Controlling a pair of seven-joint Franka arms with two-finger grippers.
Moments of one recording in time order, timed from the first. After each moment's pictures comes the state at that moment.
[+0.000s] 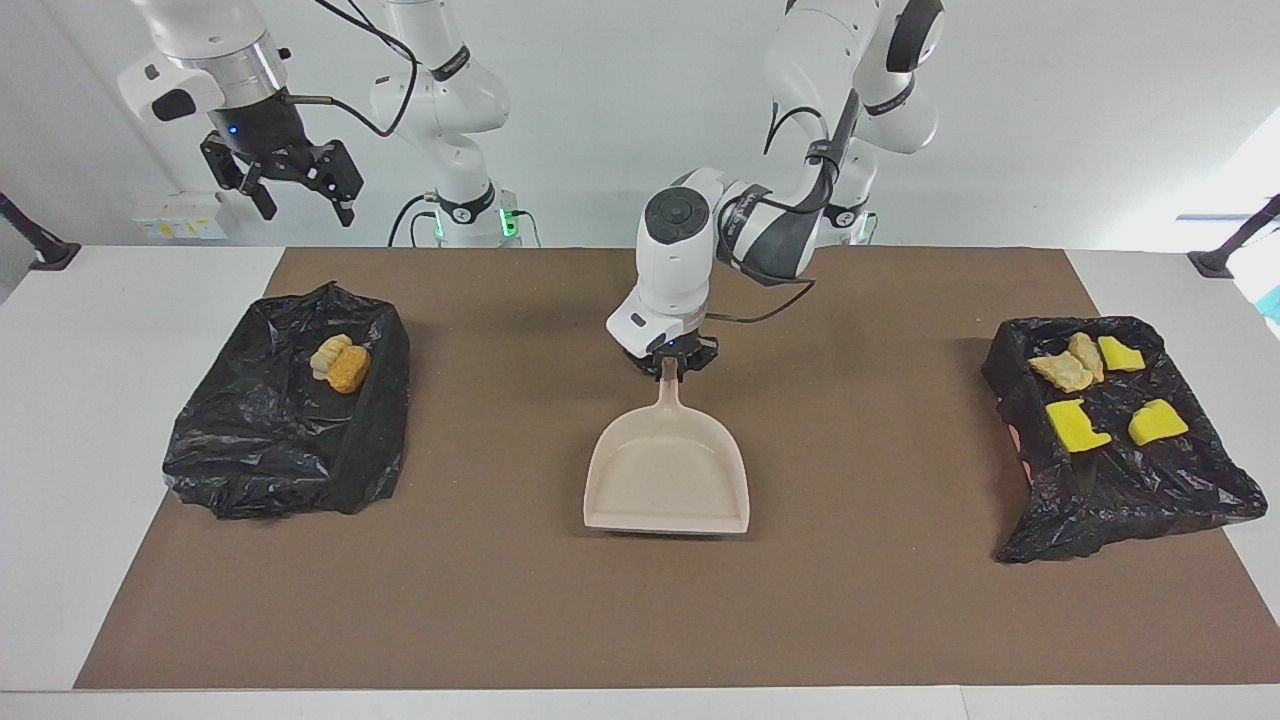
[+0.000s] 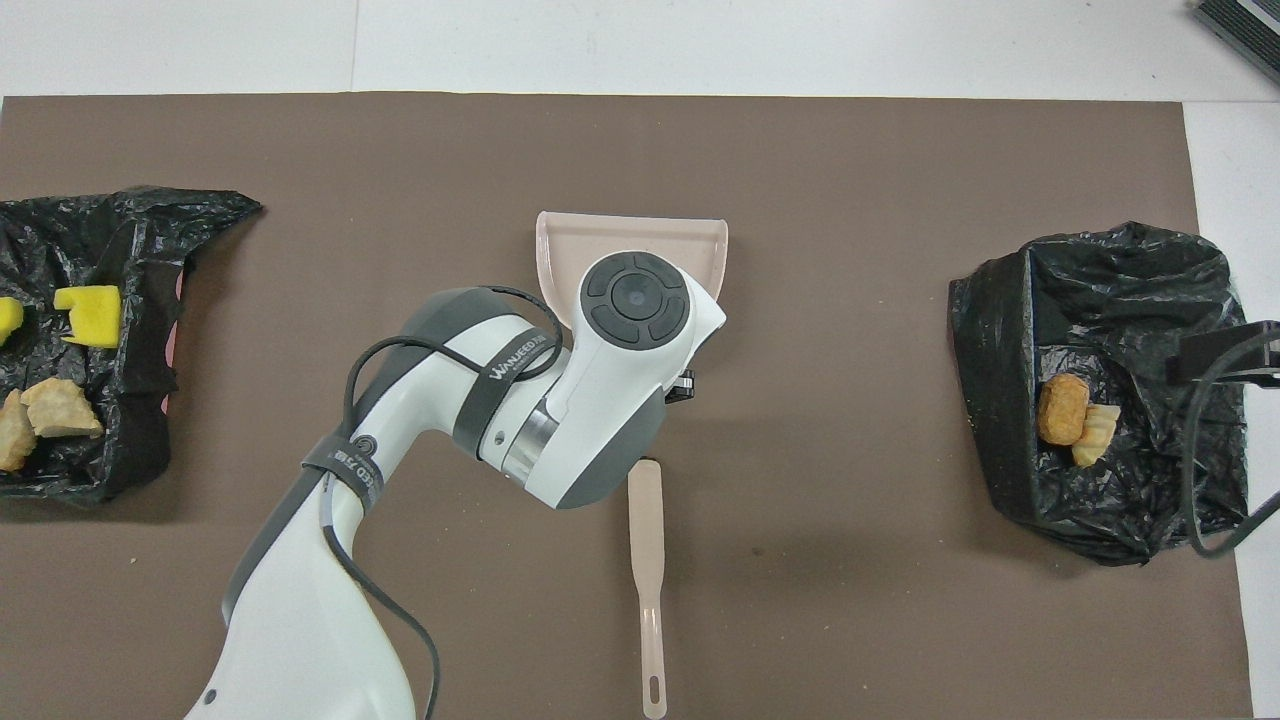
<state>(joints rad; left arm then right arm) -0.74 0.45 0.03 -1.56 -0.05 1.96 -0.57 0.04 -0.10 -0.07 -1.56 -0.03 1.46 0.08</state>
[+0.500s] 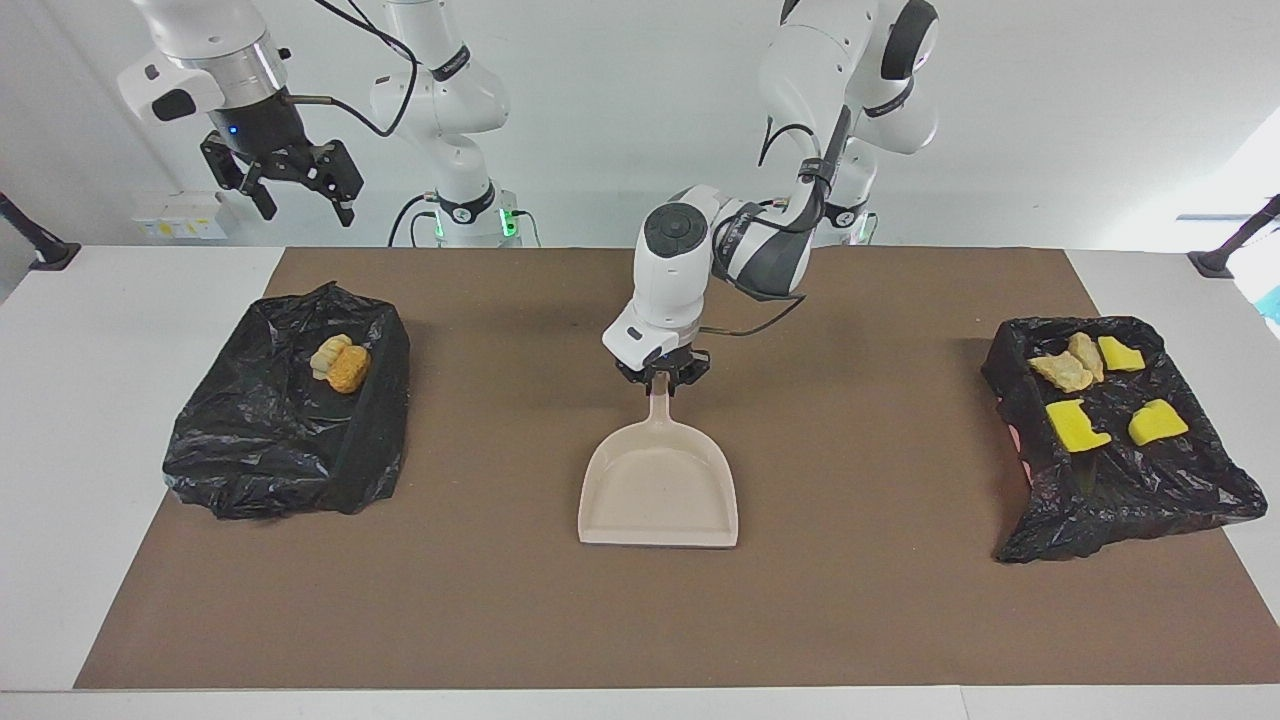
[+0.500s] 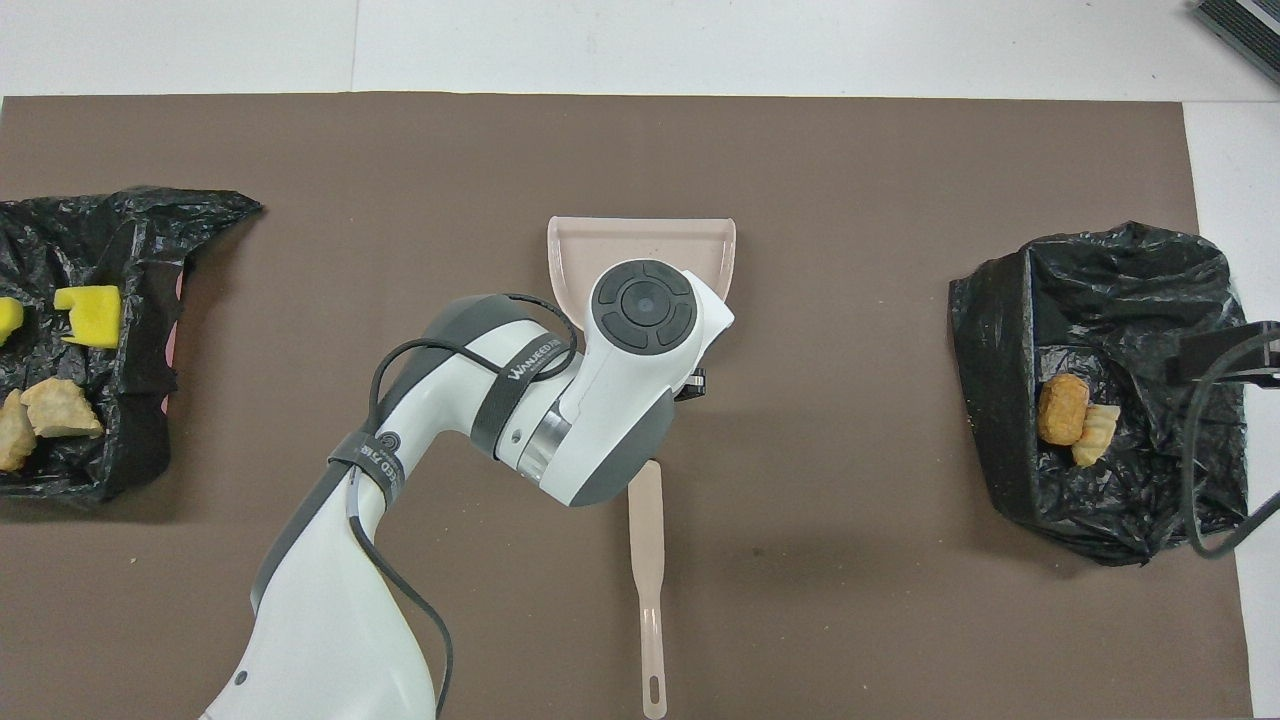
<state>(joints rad) -0.74 0.47 0.04 -1.56 -0.06 2.03 -0.58 0.04 -0.10 -0.07 -1.56 -0.03 1.46 0.08</state>
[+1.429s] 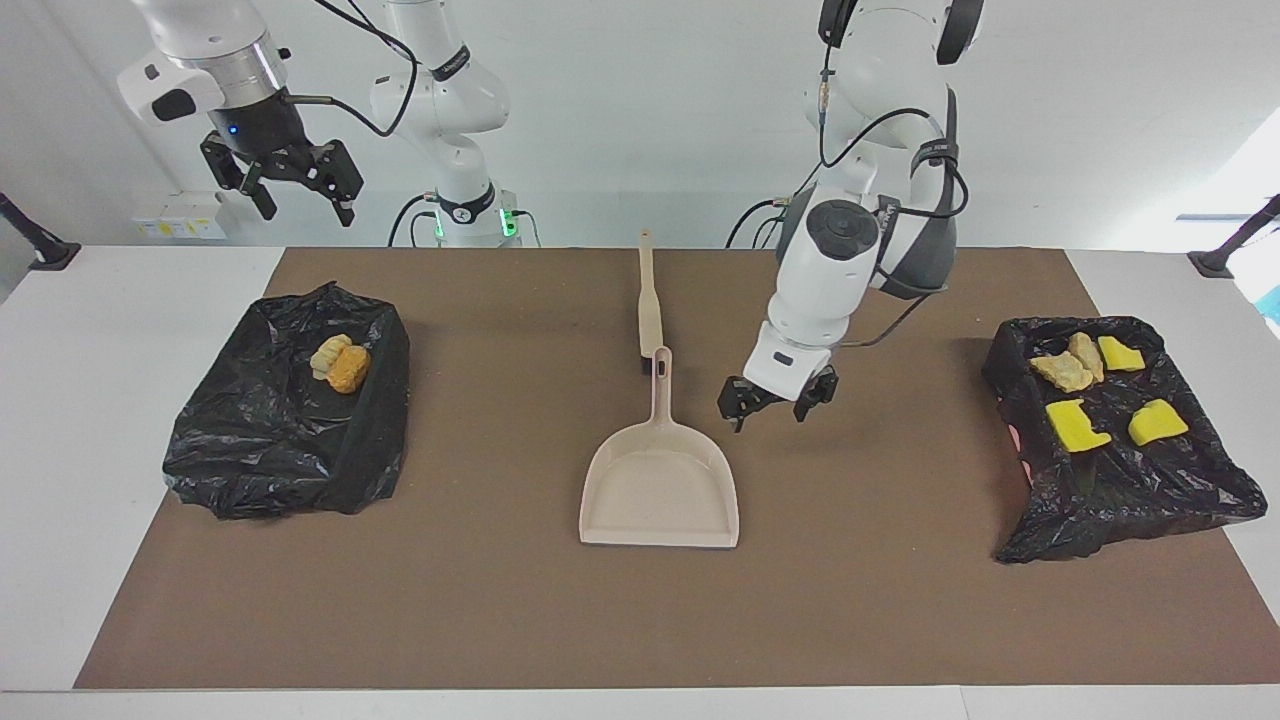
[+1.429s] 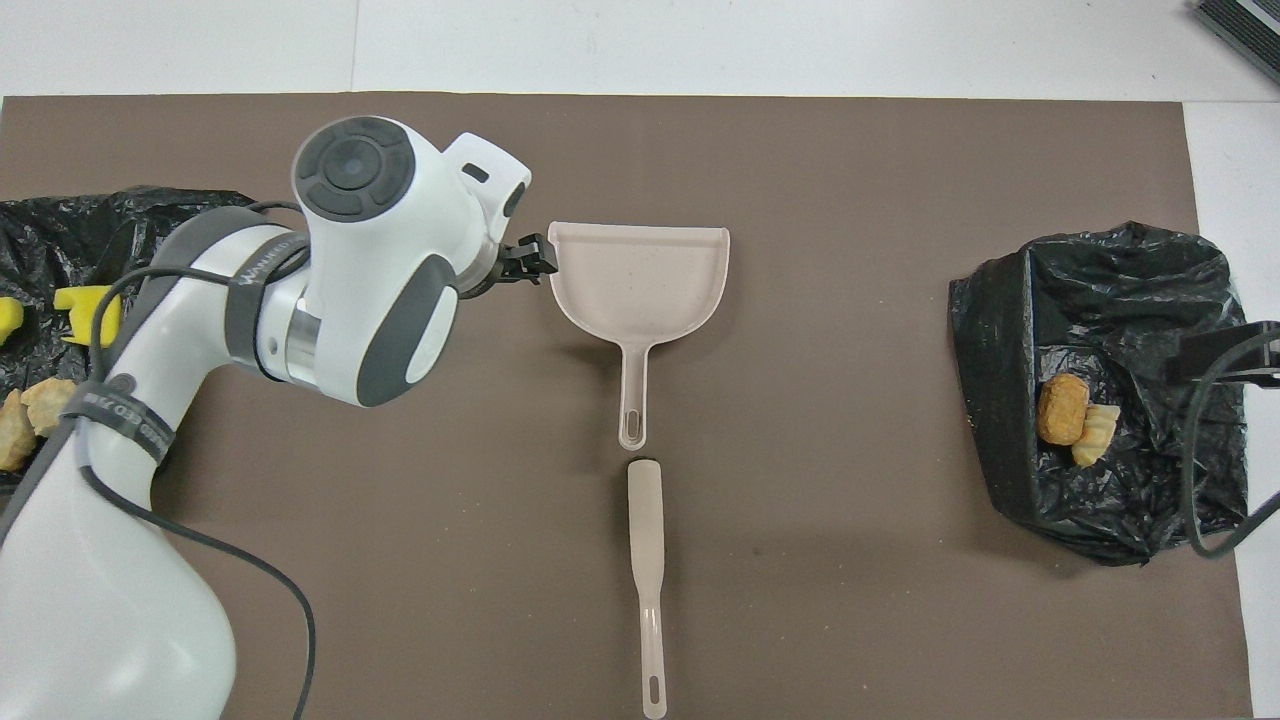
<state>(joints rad) -0.48 0.39 0.08 -1.56 -0.06 2.03 -0.53 0.04 -0.10 -0.07 -1.56 -0.03 1.46 0.08</state>
